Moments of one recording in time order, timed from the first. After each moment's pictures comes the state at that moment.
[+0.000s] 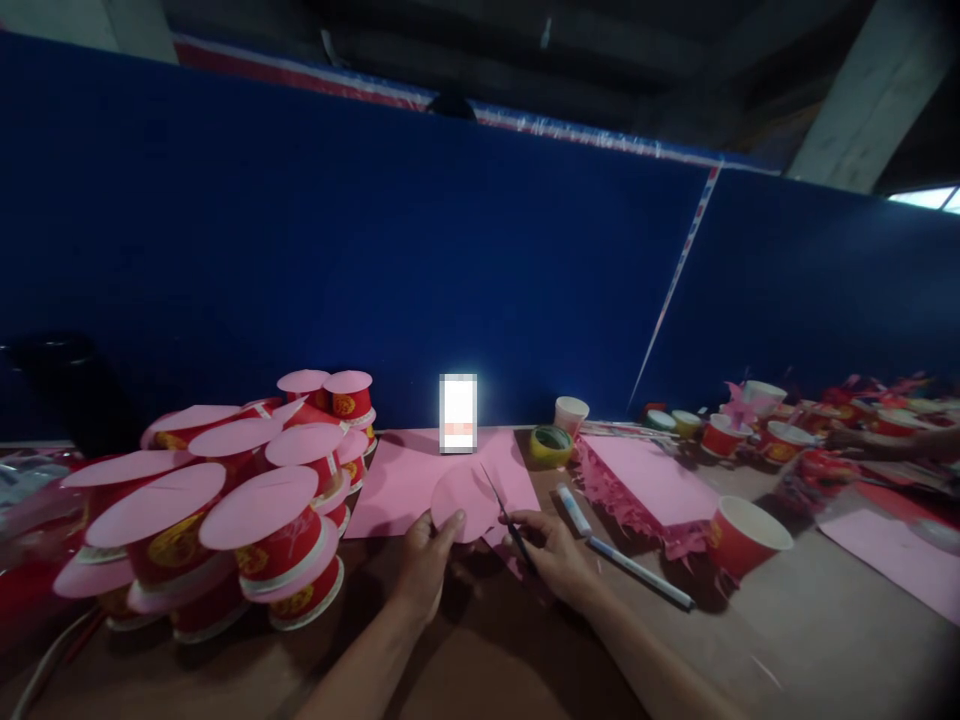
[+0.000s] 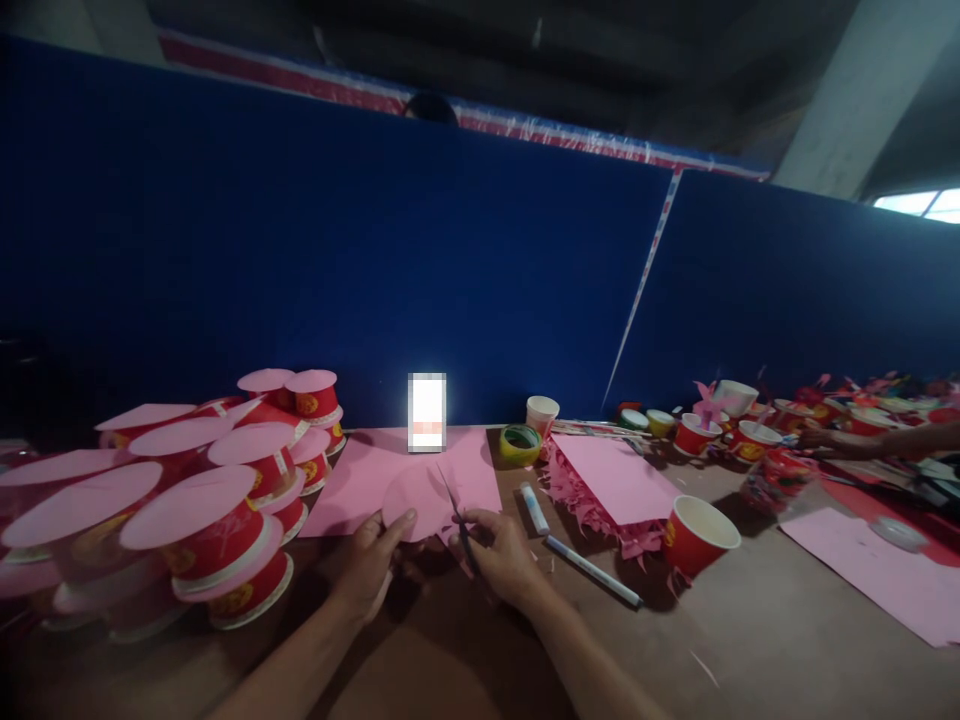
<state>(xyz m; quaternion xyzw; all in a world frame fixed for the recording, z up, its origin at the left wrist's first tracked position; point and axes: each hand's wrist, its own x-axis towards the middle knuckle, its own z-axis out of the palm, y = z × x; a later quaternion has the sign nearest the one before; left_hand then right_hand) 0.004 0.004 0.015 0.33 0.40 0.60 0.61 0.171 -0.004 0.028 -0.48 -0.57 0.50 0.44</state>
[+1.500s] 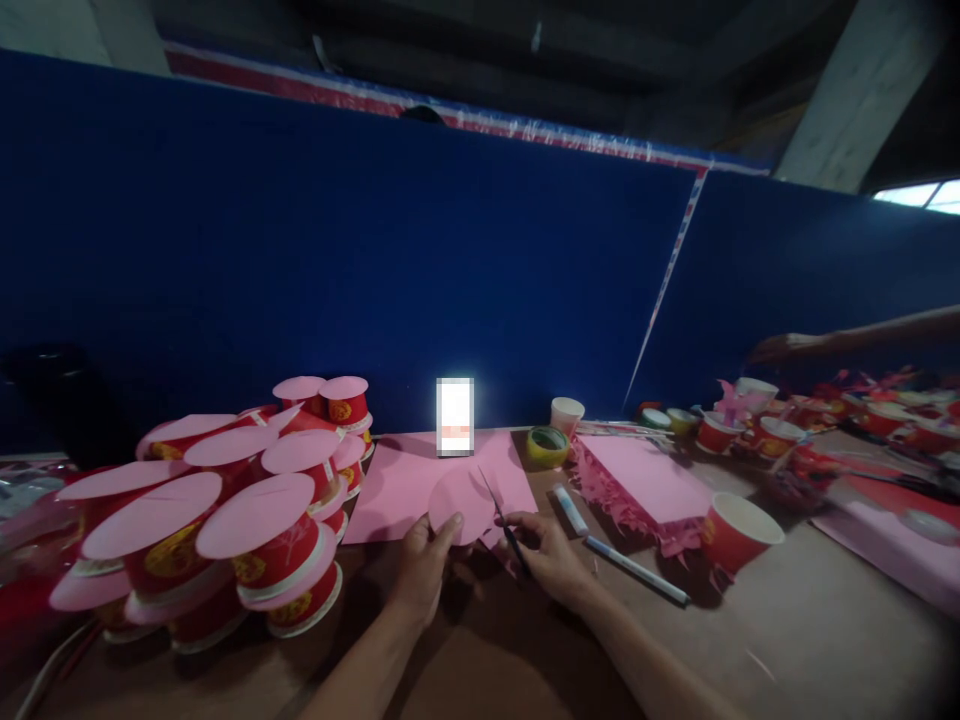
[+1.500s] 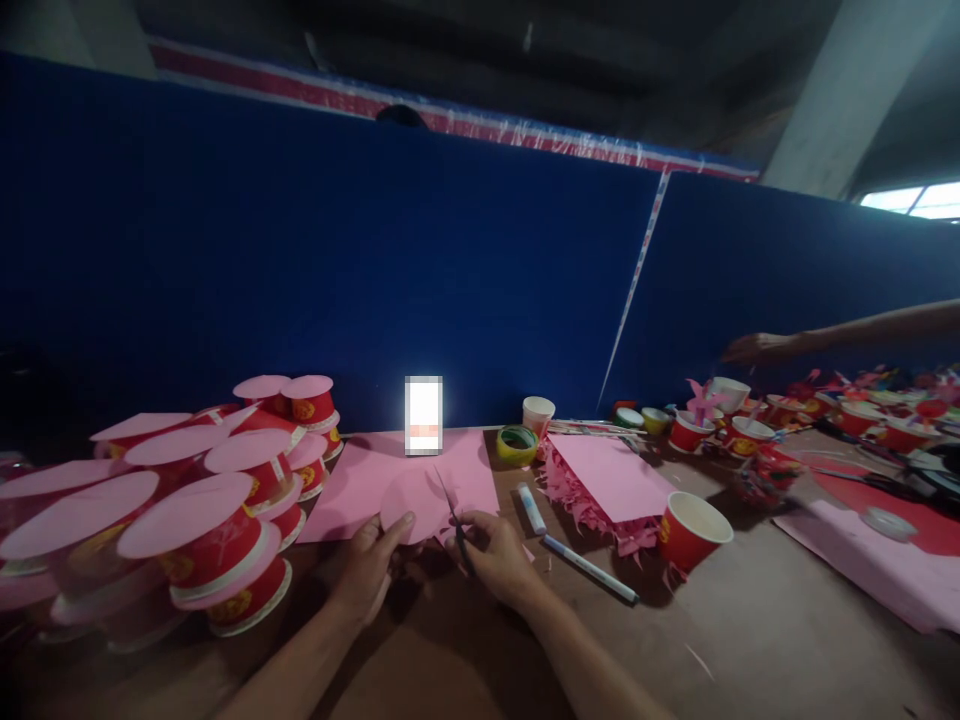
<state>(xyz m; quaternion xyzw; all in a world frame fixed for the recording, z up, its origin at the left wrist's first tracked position) 0.004 0.005 0.014 0.34 0.40 0.59 0.61 0.172 0.001 0.013 -0.44 -0.58 0.52 0.45</state>
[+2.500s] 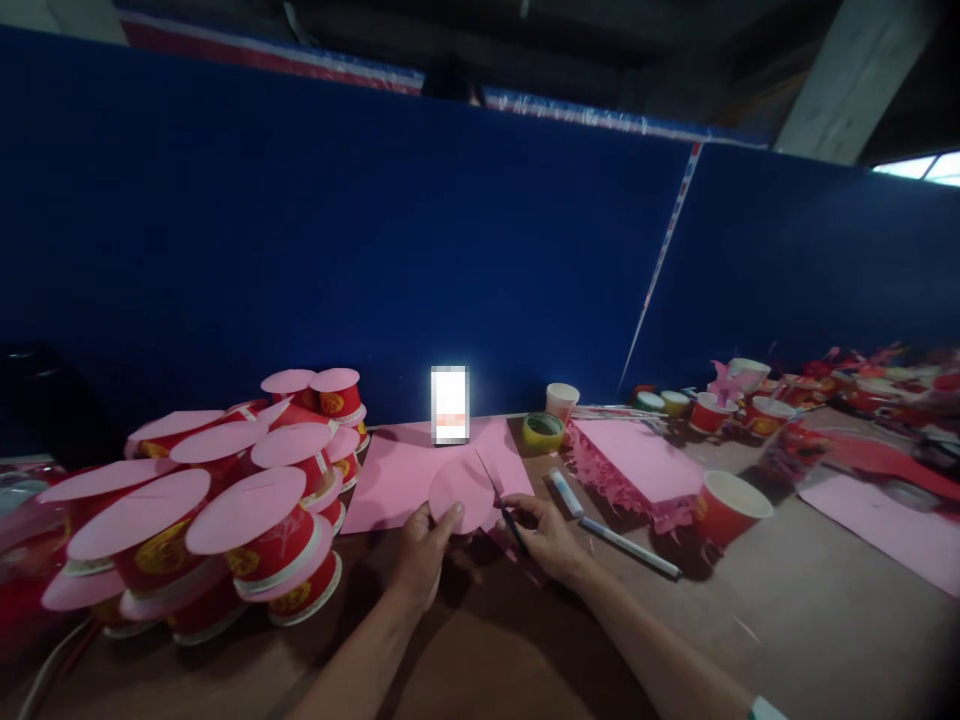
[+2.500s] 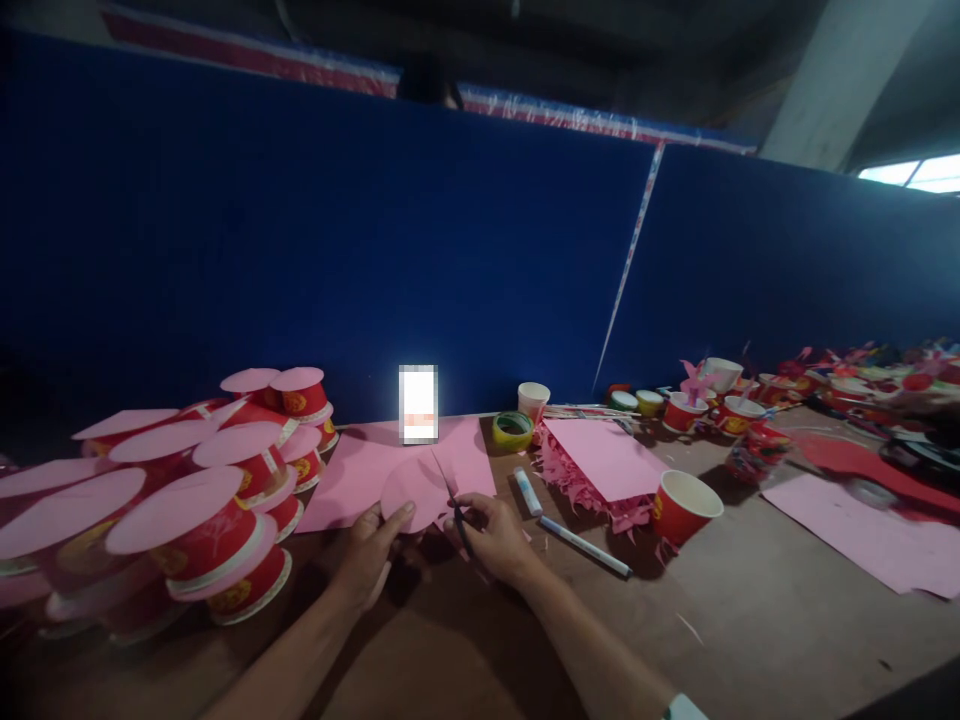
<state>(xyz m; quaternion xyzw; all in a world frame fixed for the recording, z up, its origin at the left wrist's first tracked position) 0.004 0.005 0.011 0.38 0.39 0.58 0.61 0.177 0.002 0.010 -0.47 -0.61 0.45 0.45</state>
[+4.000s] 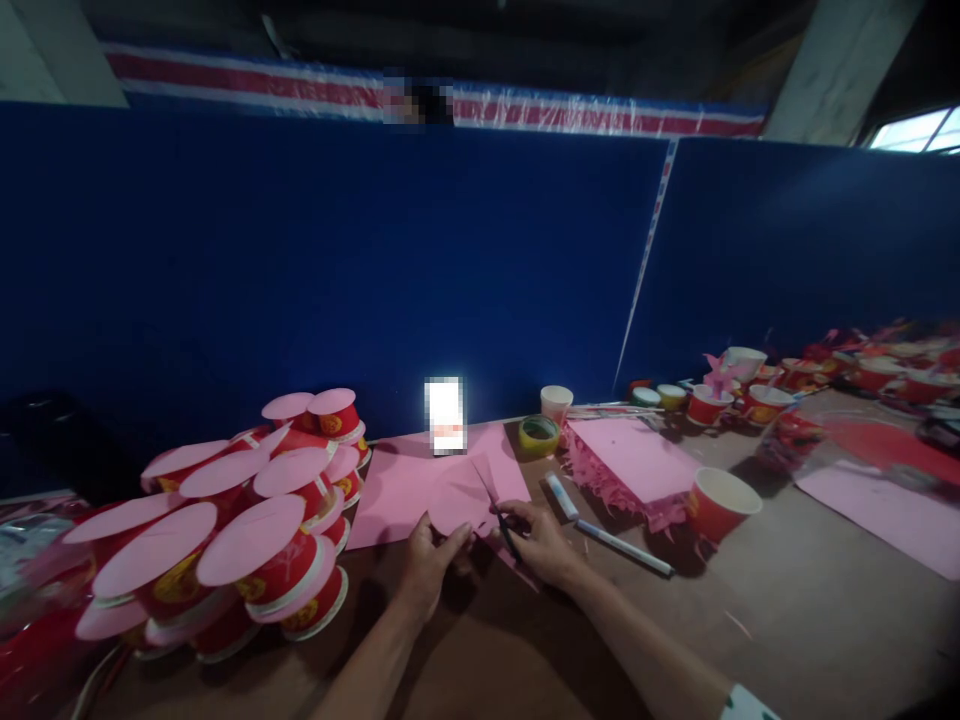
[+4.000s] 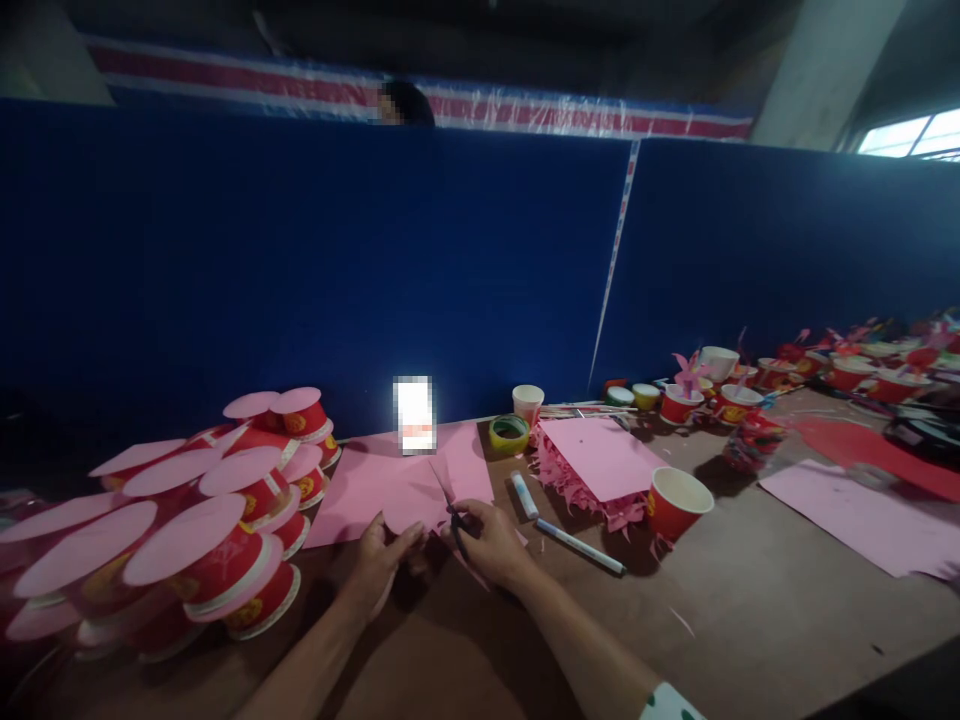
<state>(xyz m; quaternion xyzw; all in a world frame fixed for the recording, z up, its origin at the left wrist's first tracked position) 0.007 0.002 0.017 0.38 0.42 0.57 0.60 0.176 0.002 0.020 -0.48 -0.62 0.43 0.45</state>
